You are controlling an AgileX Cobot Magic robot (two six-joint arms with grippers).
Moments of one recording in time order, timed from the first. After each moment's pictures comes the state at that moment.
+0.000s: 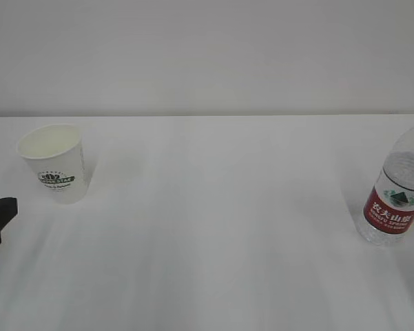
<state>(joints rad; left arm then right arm) -0.25 1.21 -0.21 -0.17 -0.45 0.02 0.00 0.82 -0.25 0.02 -0.26 0.06</state>
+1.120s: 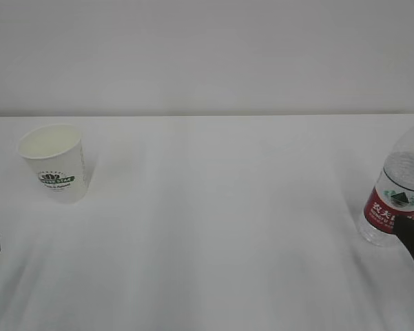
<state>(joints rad) -0.25 1.21 -0.02 -0.19 -0.63 -0.03 0.00 1.21 -0.05 -0.26 -0.65 0.20</state>
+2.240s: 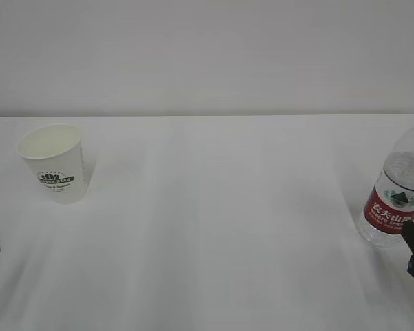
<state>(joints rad) -0.25 1.21 -0.02 -0.19 -0.62 -0.04 0.00 1.65 -0.01 -0.04 -1.13 0.04</state>
